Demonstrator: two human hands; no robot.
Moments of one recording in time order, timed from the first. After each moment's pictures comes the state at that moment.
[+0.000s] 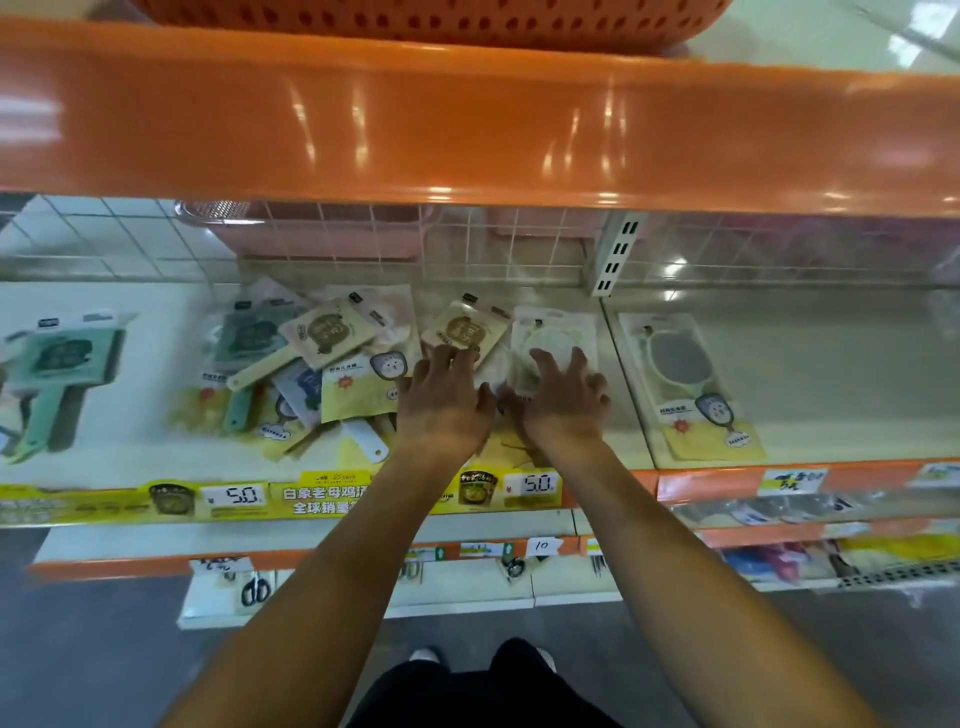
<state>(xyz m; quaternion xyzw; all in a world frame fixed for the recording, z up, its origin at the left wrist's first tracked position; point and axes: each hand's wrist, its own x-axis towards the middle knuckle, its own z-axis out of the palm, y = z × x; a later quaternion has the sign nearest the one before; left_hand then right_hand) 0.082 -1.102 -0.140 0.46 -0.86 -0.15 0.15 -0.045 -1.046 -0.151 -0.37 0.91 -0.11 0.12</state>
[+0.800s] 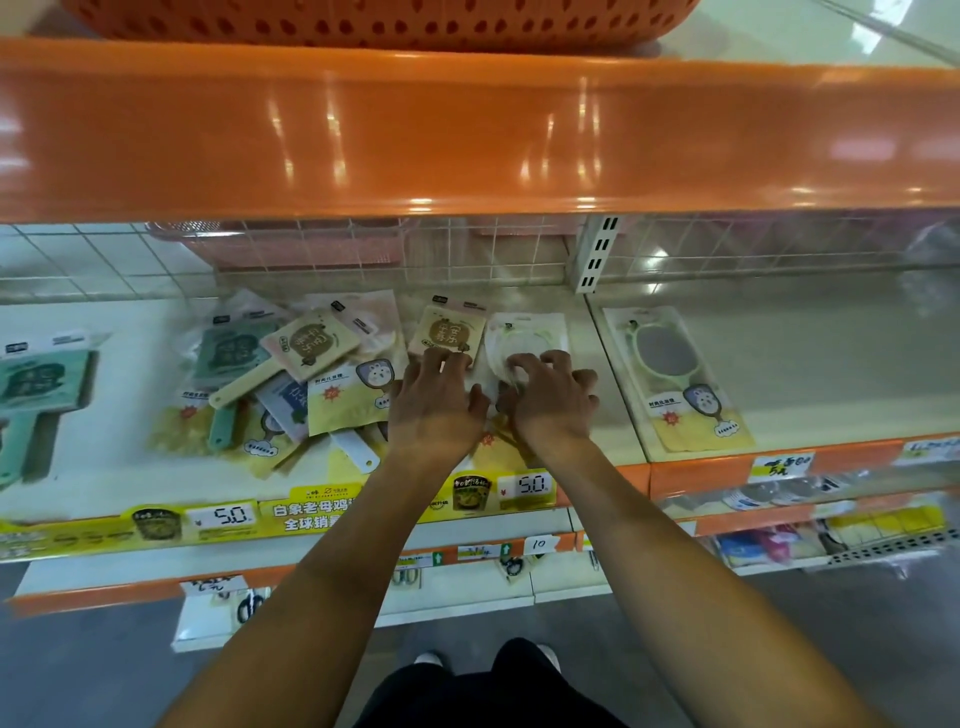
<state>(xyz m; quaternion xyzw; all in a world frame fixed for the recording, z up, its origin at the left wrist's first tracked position) 0.082 -1.104 -0.137 0.44 -0.87 -0.16 0.14 -0.042 -1.047 -0.144 -0.36 0.91 -0.16 0.13</state>
